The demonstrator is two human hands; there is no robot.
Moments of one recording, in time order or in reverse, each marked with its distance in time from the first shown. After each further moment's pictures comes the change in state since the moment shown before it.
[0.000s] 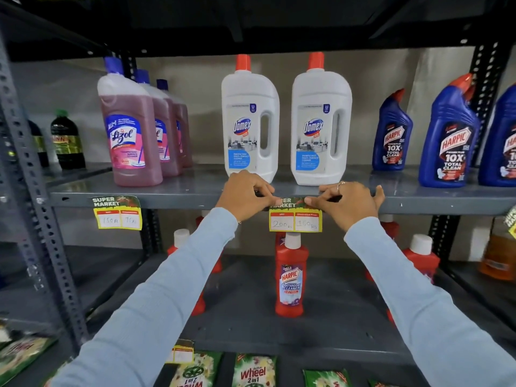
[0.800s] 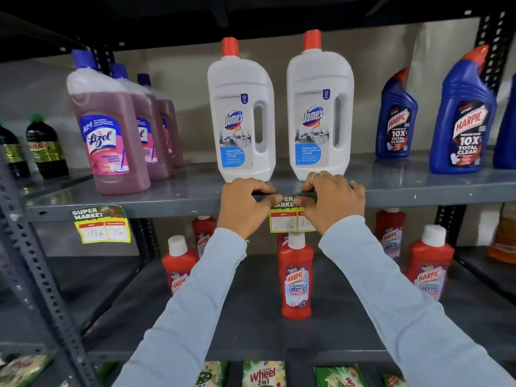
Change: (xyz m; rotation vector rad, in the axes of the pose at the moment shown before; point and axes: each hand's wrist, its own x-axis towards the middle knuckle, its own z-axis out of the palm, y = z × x) left_hand -0.004 -0.012 0.024 -0.109 0.222 0.035; right_hand -0.007 -0.032 0.023 -0.224 0.026 -0.133
